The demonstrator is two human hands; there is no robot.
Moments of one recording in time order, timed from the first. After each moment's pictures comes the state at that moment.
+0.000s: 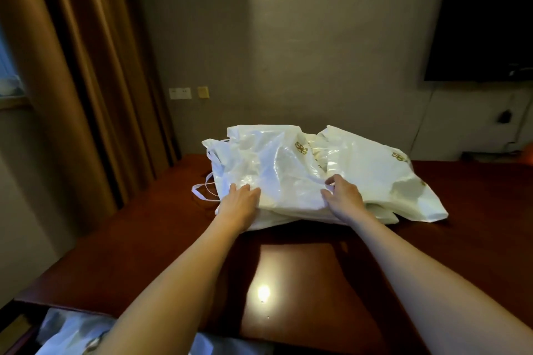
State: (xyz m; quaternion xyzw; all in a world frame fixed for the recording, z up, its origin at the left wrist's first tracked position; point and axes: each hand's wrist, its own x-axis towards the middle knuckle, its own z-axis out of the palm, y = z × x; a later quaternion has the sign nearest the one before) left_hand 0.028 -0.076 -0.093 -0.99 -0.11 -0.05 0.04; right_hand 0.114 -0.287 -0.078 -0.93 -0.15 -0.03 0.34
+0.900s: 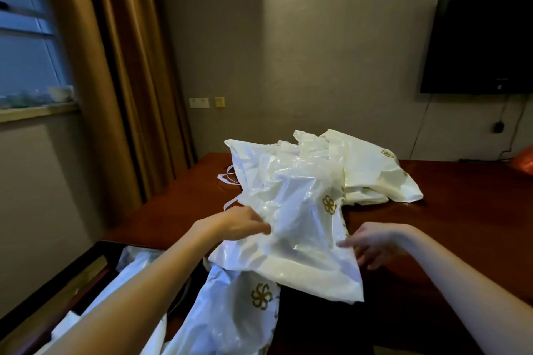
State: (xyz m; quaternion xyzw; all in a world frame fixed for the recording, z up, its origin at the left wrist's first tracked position) left_hand -0.147 -0.127 -0.051 -0.97 -0.07 0.11 -0.20; right_hand -0.007 -0.401 -0.086 -0.85 -0.14 0.38 0.34
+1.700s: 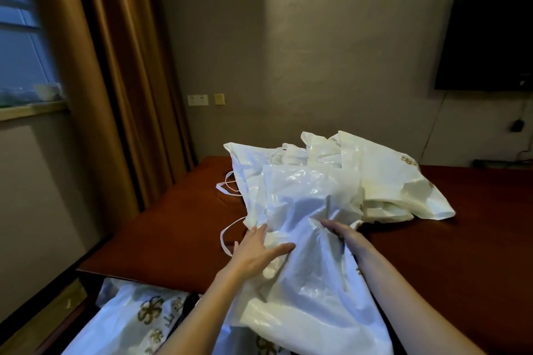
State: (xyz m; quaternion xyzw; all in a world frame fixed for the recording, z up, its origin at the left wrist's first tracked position) left_hand -0.090 -0.119 -0.126 -0.91 -0.18 -0.01 -0.38; right_hand 0.024 -0.299 -0.118 -0.60 -0.03 0.27 0.76
